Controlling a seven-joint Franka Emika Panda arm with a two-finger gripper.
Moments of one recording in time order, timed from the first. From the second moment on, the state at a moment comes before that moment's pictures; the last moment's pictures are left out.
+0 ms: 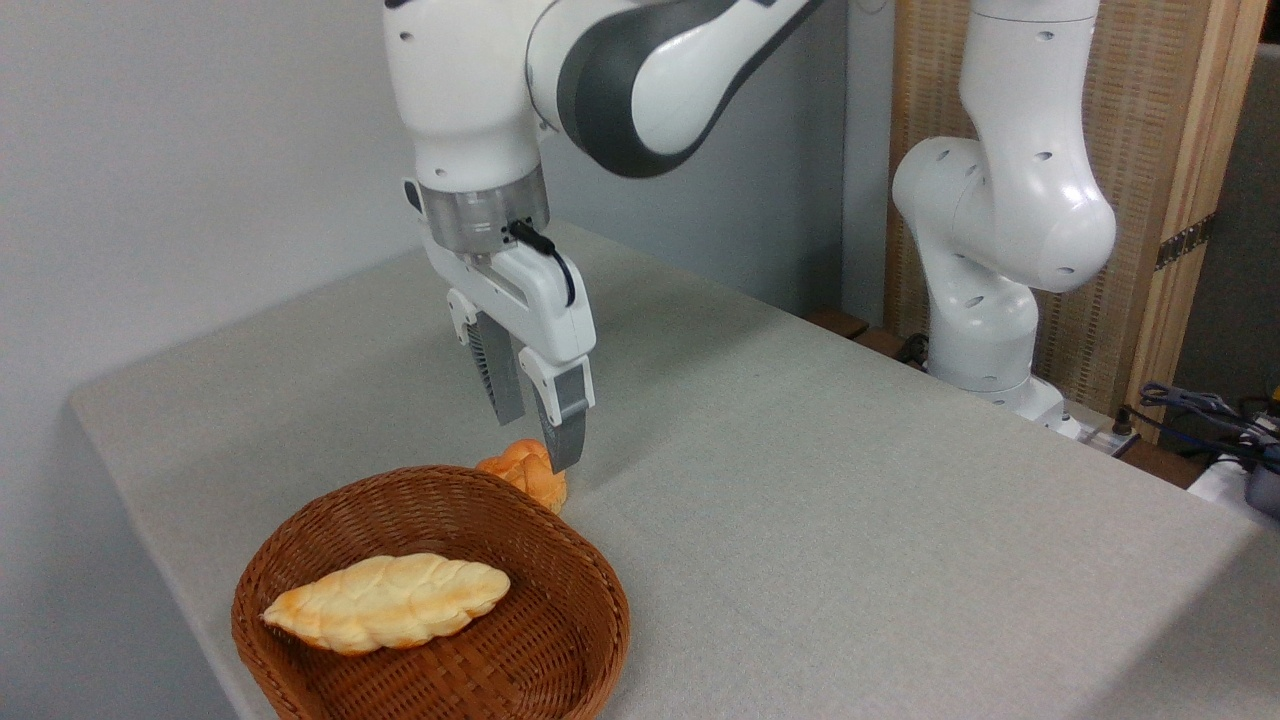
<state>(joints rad) -0.25 -0.09 0.08 -2.06 -0.06 1.98 0.68</state>
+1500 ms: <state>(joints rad) -0.33 -0.04 0.08 -2.16 -0.07 2.18 0.68</state>
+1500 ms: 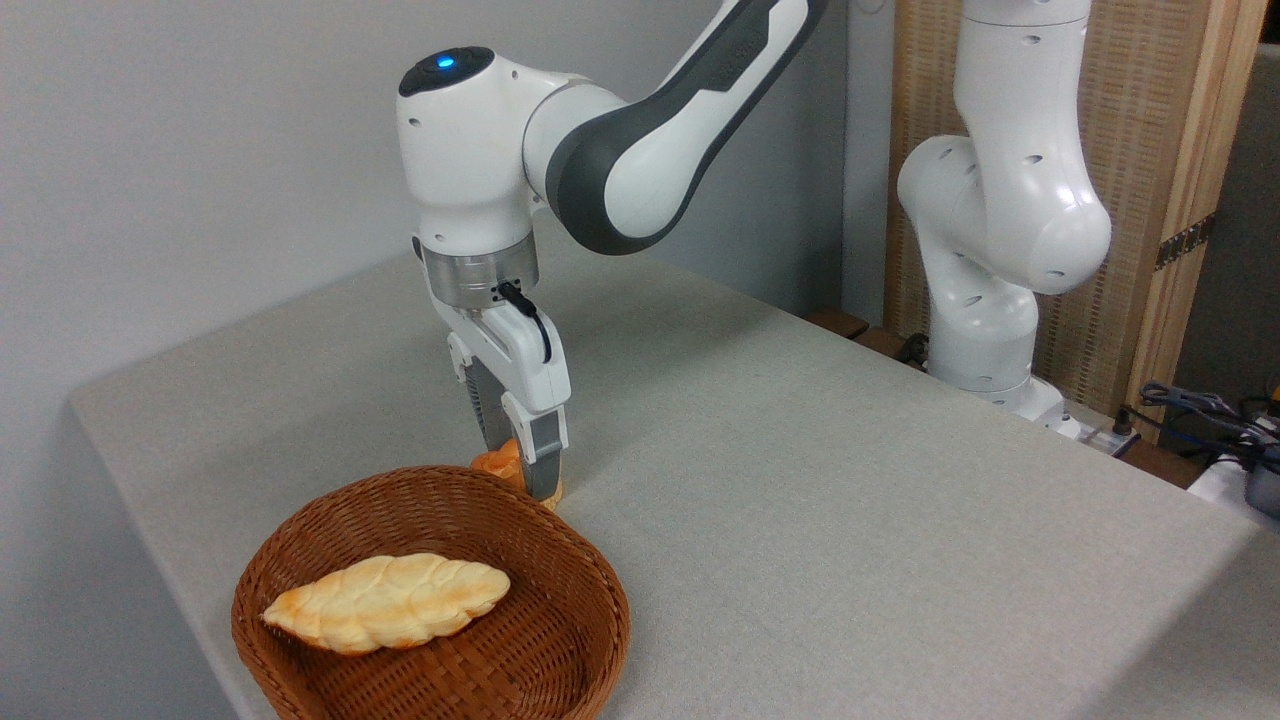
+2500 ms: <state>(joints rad) -0.33 -0.12 0.08 -1.99 -0.07 1.98 0.68</state>
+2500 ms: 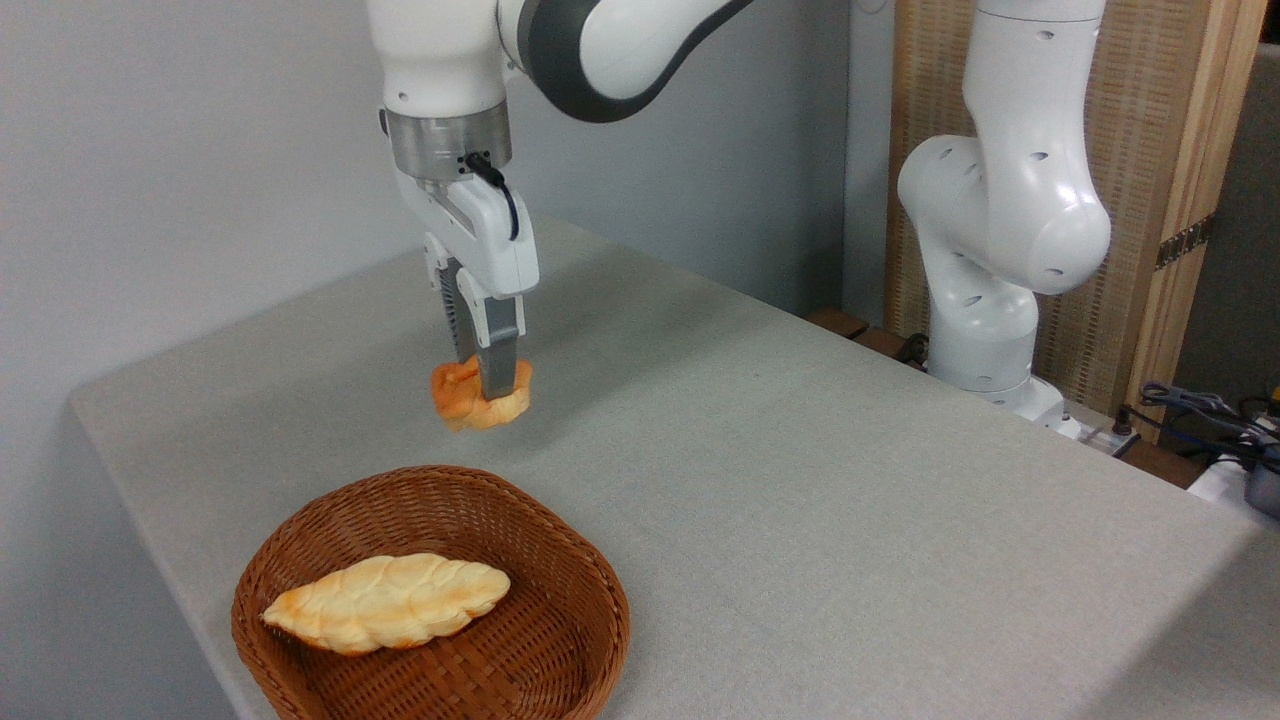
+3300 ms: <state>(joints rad) -0.32 0.08 0.23 -1.98 -0.07 2.39 0.68</state>
